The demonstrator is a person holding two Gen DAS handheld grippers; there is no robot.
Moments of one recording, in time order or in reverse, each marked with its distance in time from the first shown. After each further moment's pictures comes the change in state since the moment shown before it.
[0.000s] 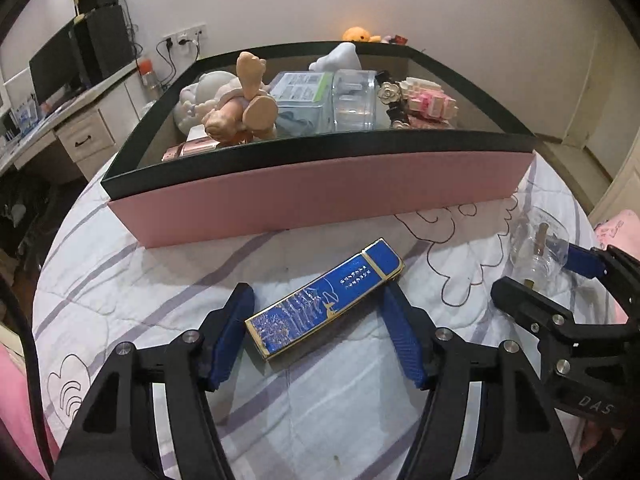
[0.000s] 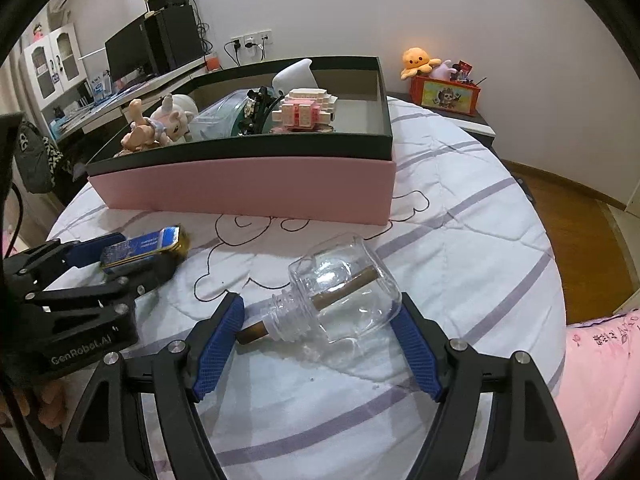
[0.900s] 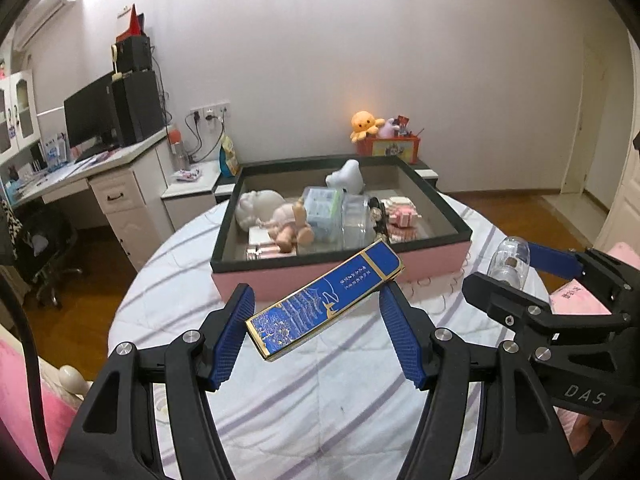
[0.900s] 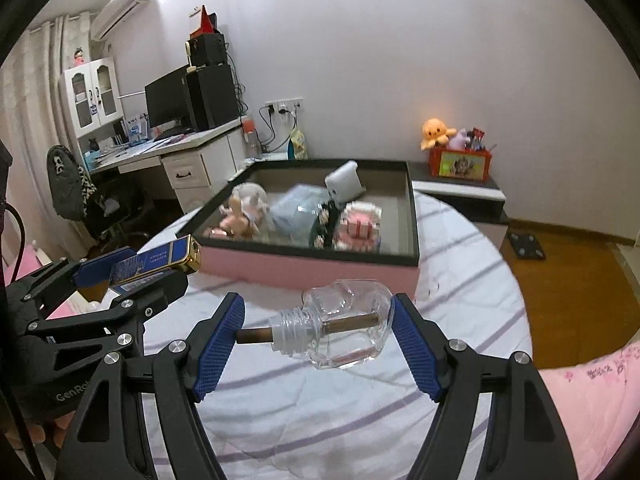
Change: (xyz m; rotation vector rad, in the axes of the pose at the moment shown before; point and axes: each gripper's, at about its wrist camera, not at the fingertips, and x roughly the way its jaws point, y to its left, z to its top) left arm -0.122 0.014 0.002 -0.015 -0.292 0.040; right arm -0.094 0.040 0.015 -0.051 -0.247 0.070
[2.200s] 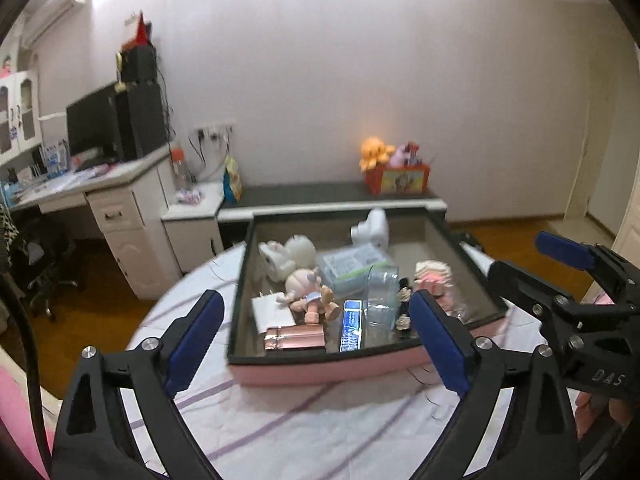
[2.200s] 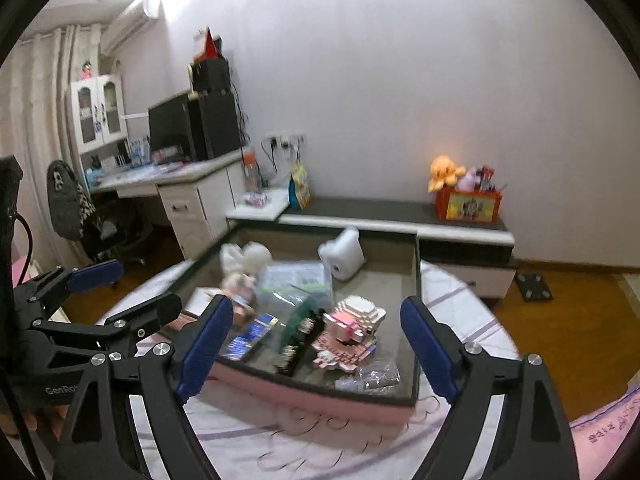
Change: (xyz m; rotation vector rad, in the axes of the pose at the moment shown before) left arm 0.022 0.025 0.049 -0.040 -0.099 0.003; right arm 0.037 -0.007 0.063 -0.037 -0.140 0.006
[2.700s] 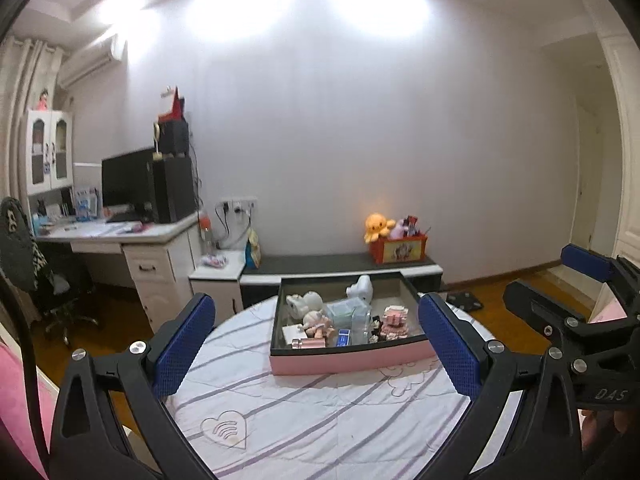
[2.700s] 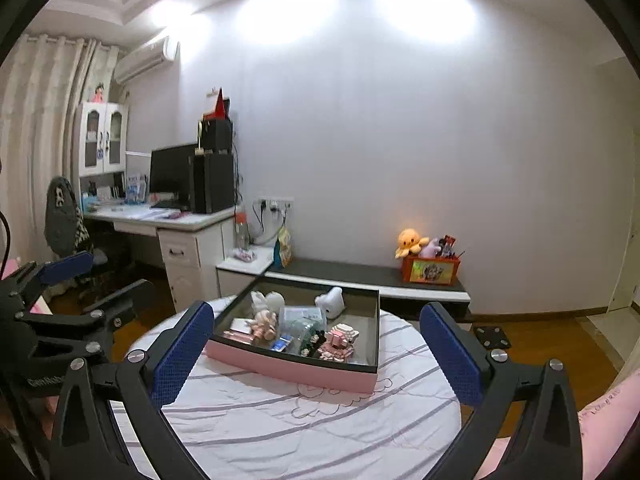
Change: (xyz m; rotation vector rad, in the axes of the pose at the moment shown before) left arm -0.184 -0.010 -0.014 0.003 -0.270 0.049; right arm -0.174 0.059 -0.004 -0.068 -0.219 -0.116
